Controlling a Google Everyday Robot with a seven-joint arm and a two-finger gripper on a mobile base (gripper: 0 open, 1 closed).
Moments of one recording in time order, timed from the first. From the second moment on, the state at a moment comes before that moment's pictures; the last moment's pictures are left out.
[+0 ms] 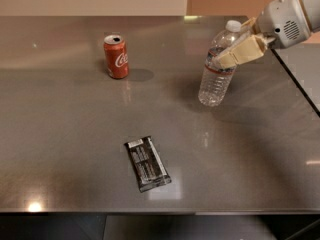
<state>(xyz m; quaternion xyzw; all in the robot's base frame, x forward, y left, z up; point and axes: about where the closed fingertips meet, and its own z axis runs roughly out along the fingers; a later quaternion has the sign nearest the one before) 0.558 -0.149 0.982 -0.53 0.73 0.23 0.36</state>
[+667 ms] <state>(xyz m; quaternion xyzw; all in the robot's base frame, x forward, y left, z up) 0.486 -0.101 0.982 -0.58 0.68 0.27 0.35</state>
